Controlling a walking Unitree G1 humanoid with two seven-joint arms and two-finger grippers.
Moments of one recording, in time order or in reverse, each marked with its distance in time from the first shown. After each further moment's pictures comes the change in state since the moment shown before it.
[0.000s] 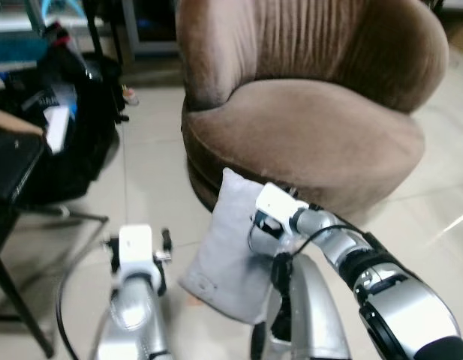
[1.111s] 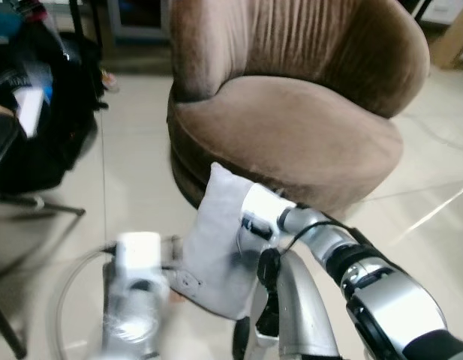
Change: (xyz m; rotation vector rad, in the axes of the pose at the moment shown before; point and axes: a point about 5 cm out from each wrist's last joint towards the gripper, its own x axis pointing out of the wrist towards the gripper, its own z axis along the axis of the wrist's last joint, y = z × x) left arm -0.003 0.023 0.007 0.057 0.067 -0.020; right arm 0.007 0.004 0.016 0.200 -0.063 0.011
